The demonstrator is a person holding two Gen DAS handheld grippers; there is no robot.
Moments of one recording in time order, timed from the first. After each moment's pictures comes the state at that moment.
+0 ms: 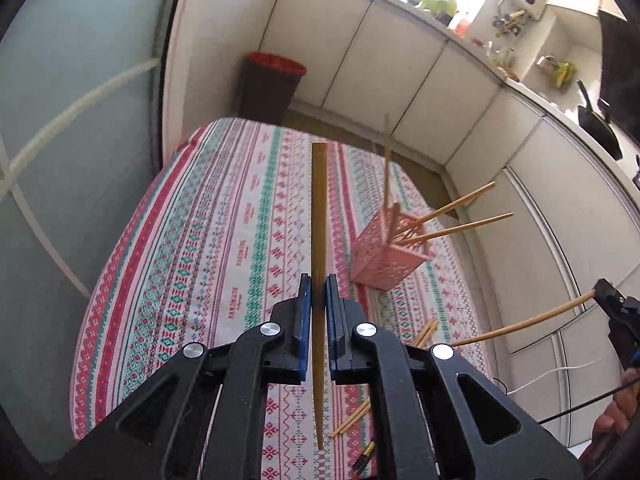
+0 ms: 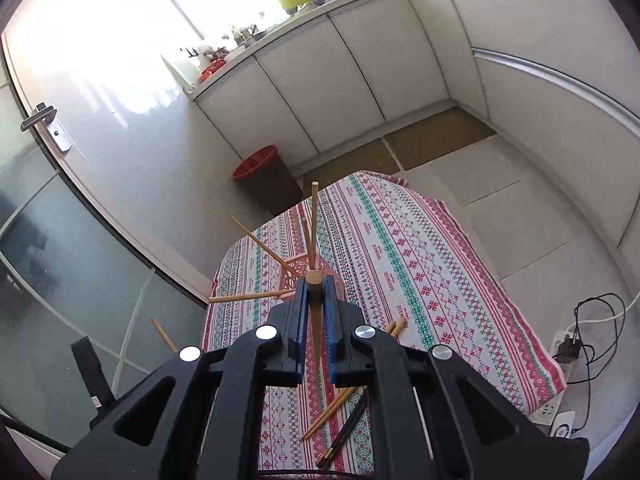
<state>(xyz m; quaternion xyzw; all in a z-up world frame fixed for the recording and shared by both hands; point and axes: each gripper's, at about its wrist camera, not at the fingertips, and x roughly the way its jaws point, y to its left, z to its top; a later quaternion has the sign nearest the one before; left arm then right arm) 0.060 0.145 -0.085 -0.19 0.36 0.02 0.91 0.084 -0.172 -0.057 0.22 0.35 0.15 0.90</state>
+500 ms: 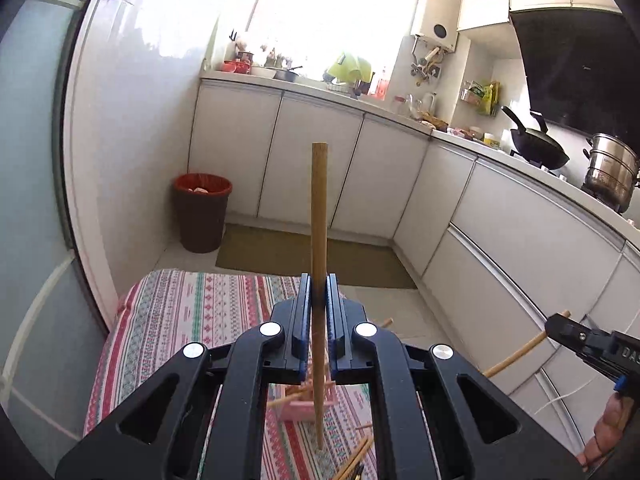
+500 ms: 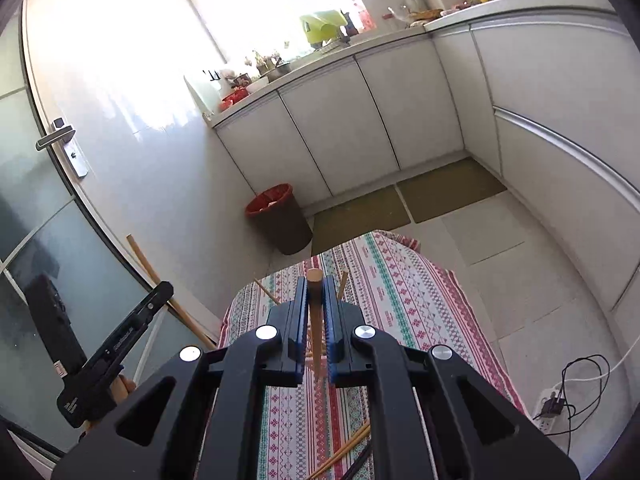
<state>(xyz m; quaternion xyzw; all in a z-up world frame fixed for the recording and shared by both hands) 0.144 0.083 0.026 -0.12 0.21 -0.04 0.97 0.116 -0.166 0.026 0.19 0.29 0.15 0.93</state>
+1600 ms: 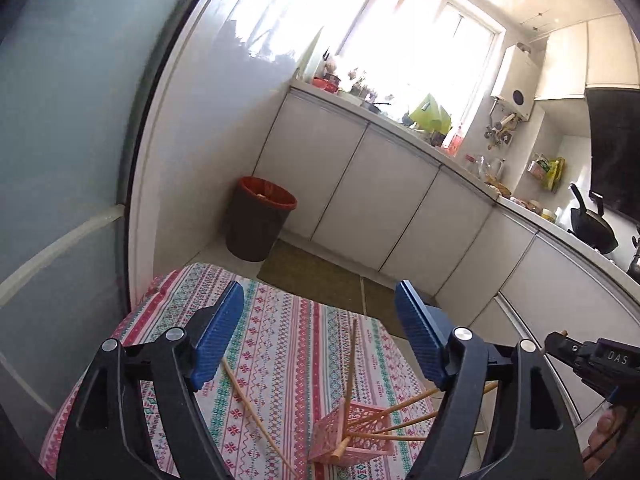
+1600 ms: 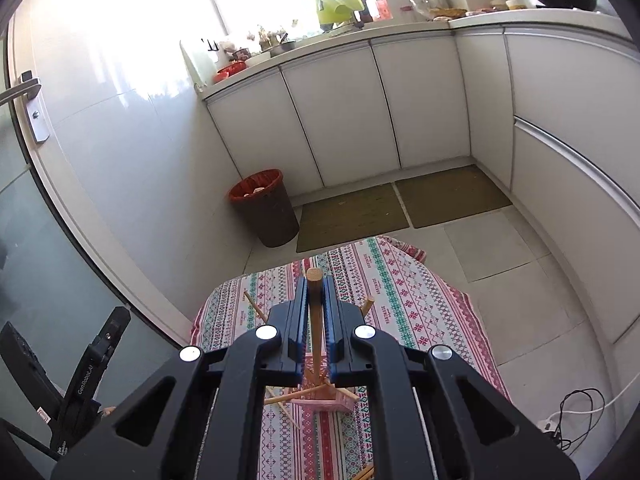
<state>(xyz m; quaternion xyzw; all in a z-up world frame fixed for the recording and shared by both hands) 0.138 0.172 -0.023 -0.23 0.16 0.08 0.96 0.199 -0.092 0.000 0.13 0.31 0.13 0.93</state>
